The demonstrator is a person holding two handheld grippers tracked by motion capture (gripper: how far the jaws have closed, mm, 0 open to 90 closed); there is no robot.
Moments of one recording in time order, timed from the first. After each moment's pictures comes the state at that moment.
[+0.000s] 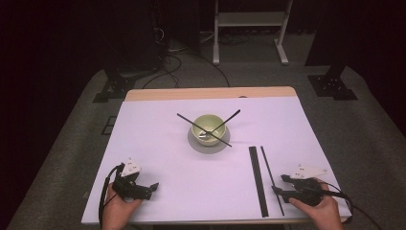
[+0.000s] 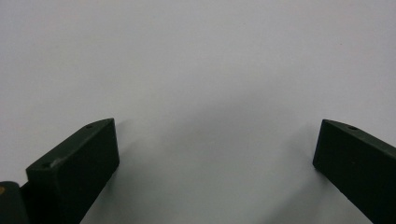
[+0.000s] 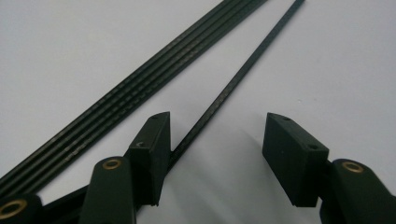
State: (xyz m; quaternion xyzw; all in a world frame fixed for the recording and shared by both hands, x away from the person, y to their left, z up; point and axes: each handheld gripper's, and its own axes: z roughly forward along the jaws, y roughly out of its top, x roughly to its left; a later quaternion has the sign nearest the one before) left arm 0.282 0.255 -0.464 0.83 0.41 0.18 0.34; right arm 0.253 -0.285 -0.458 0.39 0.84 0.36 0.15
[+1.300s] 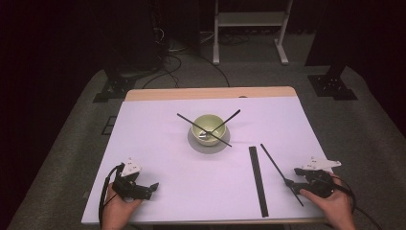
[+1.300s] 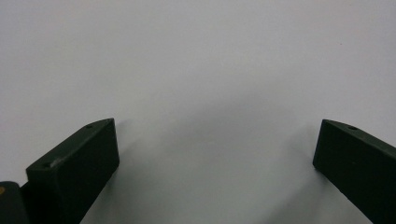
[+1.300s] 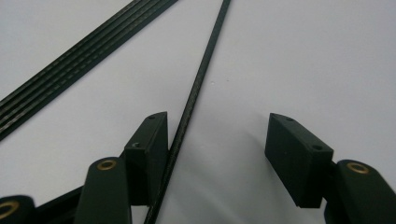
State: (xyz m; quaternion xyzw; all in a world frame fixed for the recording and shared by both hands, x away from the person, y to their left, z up) left arm 0.282 0.255 -0.464 0.83 0.41 0.18 0.34; right arm 0.272 -0.320 -0.456 0.42 0.82 0.33 0.17
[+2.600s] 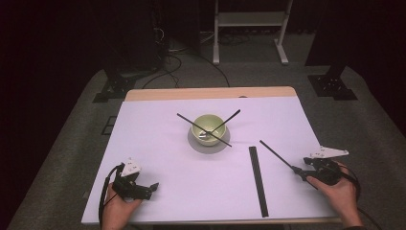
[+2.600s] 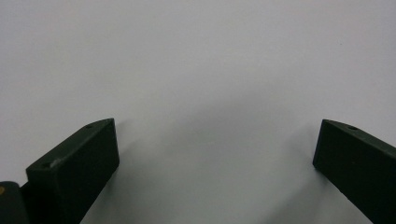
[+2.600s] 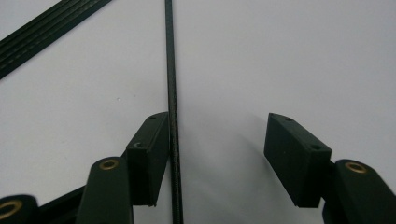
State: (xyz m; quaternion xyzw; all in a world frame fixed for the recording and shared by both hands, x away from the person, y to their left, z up) left arm 0.282 0.255 -0.464 0.83 0.41 0.18 0.34; right arm 0.303 -0.349 -0.455 0.45 0.81 0.32 0.20
